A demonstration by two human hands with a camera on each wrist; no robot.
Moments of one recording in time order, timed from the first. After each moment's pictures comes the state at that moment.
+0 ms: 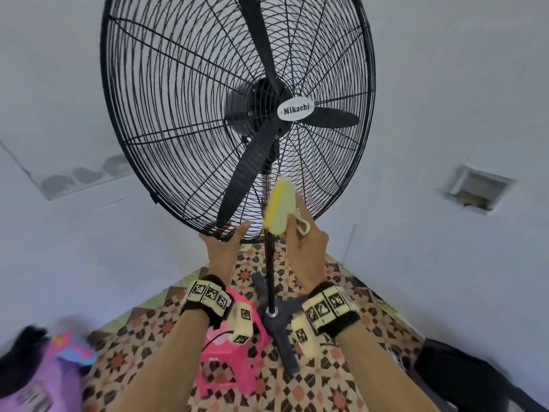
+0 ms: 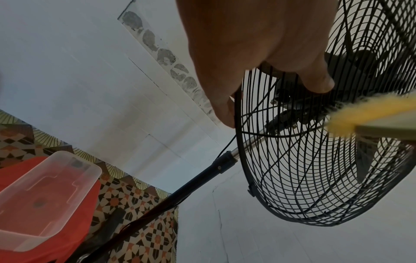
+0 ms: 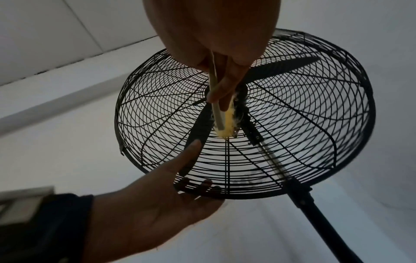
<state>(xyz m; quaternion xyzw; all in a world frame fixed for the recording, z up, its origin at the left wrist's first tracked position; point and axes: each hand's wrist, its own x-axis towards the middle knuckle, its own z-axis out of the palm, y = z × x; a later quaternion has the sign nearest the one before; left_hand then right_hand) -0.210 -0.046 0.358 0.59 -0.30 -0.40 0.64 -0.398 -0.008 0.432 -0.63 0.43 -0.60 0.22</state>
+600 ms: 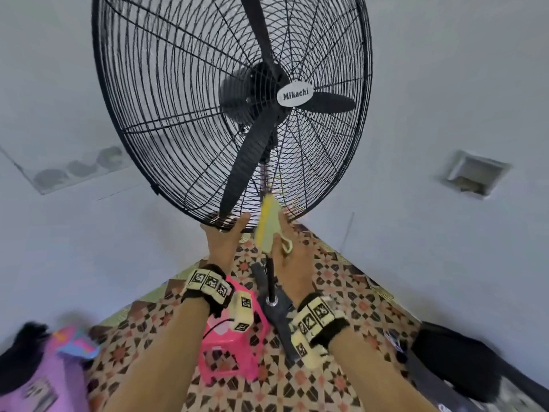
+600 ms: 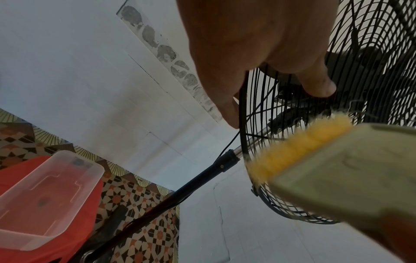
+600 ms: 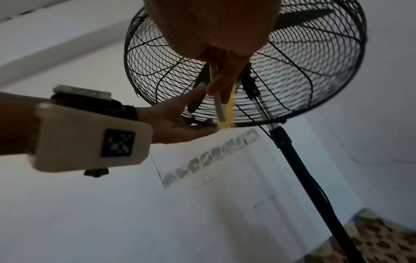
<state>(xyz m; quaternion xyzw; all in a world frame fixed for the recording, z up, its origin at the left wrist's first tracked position) -0.196 -0.054 0.344 0.59 -0.32 -0.39 0.62 -0.376 0.028 0.395 -0.64 0.44 -0.57 0.26</state>
